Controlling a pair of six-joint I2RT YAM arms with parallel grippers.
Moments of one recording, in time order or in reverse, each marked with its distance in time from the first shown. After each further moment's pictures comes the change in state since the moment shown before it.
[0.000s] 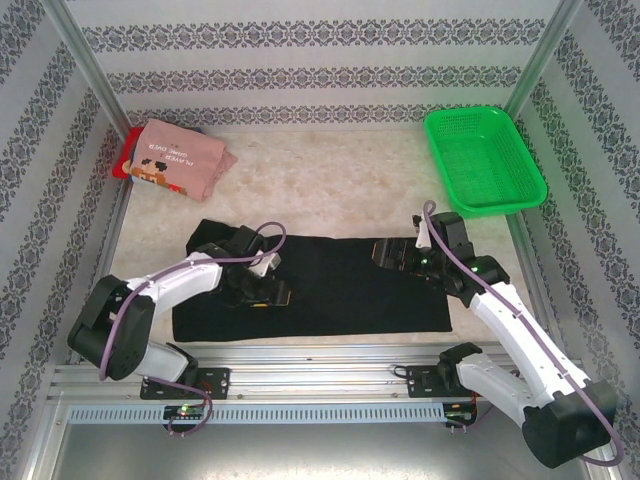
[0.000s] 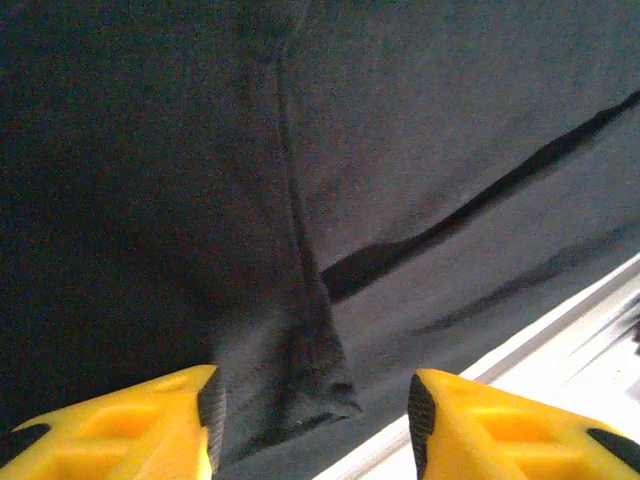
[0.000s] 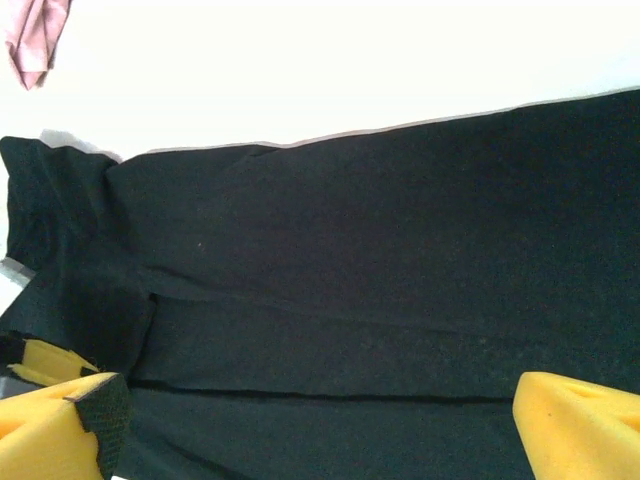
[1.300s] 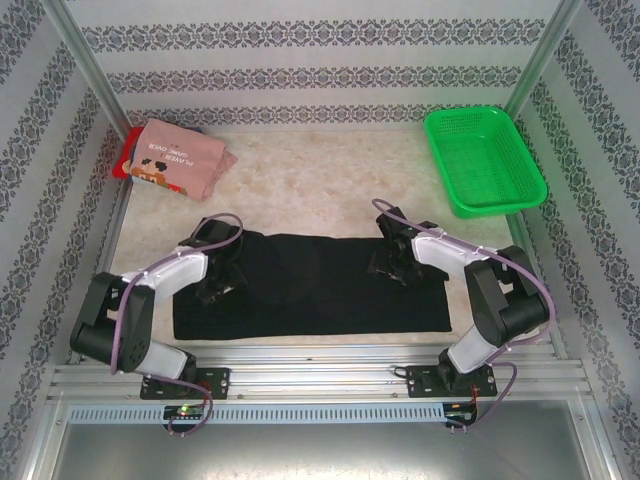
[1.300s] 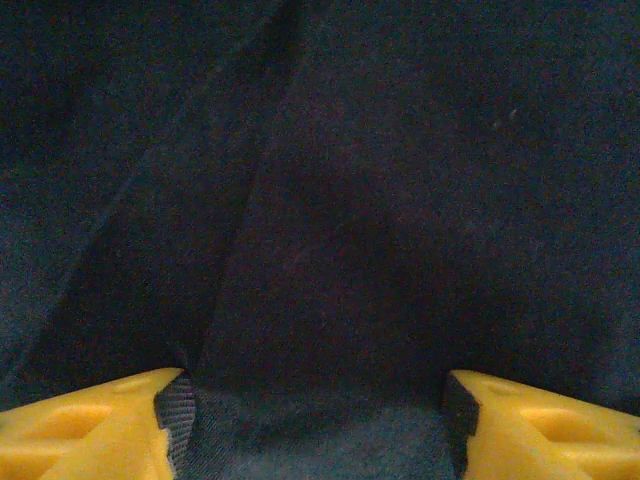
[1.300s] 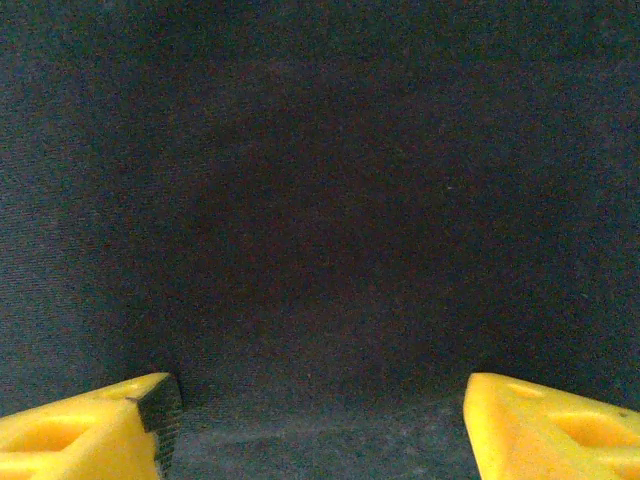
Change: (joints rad) left arm 0.206 0.065 0.009 -0.105 -0.566 -0.435; right arm 0.081 0.679 0.112 -0.018 0.230 0.248
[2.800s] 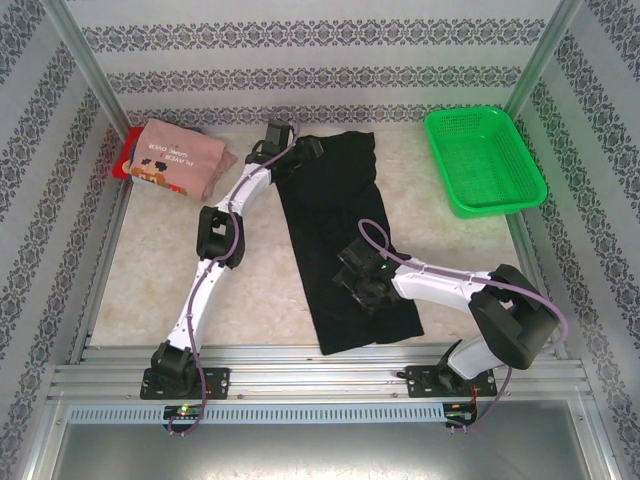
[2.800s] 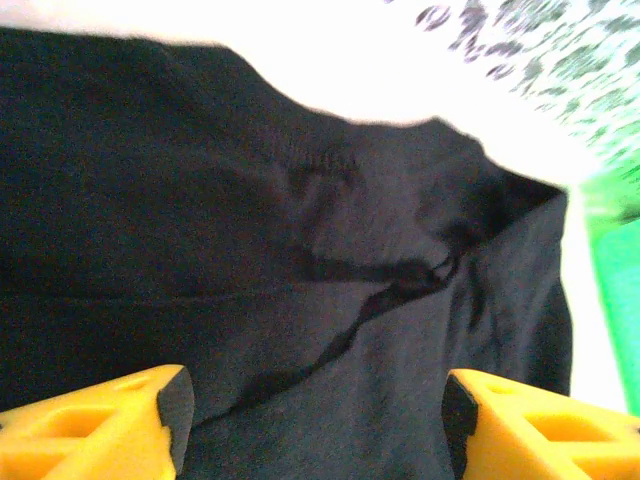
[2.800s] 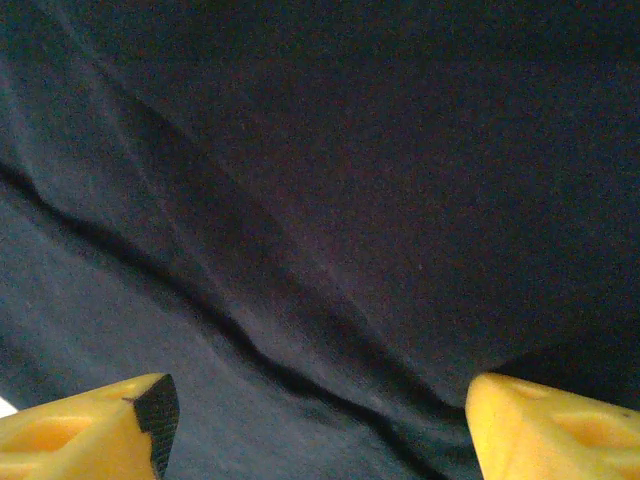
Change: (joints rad) left arm 0.019 1.425 1.957 0.351 0.410 0.159; right arm 0.377 -0.113 -0.122 0.228 -0.016 0.767
